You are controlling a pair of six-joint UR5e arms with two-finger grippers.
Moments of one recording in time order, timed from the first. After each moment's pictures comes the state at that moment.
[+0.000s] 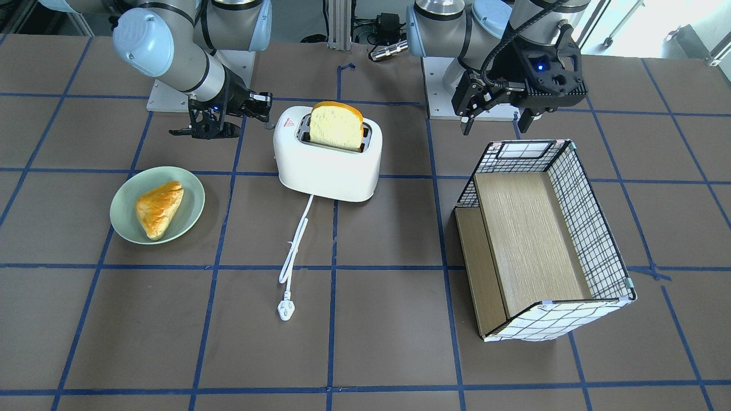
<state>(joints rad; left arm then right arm) -1.57 -1.46 -1.67 -1.53 1.58 -0.08 1.55 -1.75 2.14 -1.56 -1.22 0.02</state>
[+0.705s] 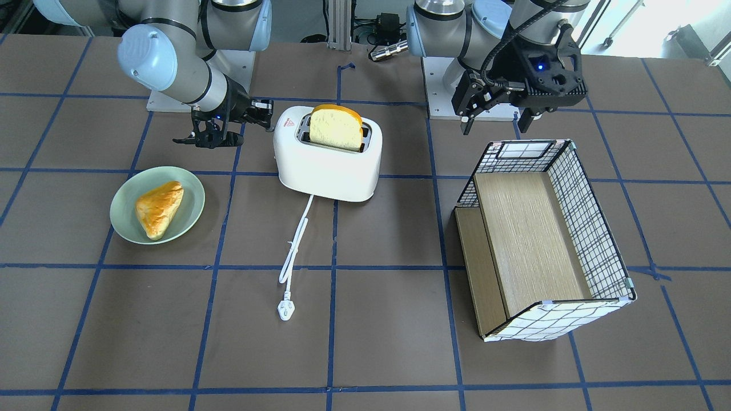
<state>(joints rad) -1.57 -1.46 -1.67 -1.53 1.58 -0.08 1.56 -1.70 2.14 -1.59 -1.22 0.01</state>
